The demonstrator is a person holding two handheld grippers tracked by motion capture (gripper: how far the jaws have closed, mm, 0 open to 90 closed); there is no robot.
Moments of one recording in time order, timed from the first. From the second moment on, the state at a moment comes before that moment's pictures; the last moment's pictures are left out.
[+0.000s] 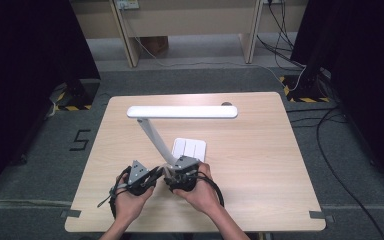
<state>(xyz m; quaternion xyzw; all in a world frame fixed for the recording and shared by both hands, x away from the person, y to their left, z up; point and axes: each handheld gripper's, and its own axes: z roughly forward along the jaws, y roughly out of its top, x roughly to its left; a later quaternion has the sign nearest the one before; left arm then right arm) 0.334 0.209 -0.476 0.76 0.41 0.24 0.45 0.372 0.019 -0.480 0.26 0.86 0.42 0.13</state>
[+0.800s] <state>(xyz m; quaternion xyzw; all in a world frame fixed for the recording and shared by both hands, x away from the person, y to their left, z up) 0.331 0.207 -0.475 0.75 0.40 0.22 0.47 0.375 0.021 -0.476 0.25 0.86 0.41 0.16</state>
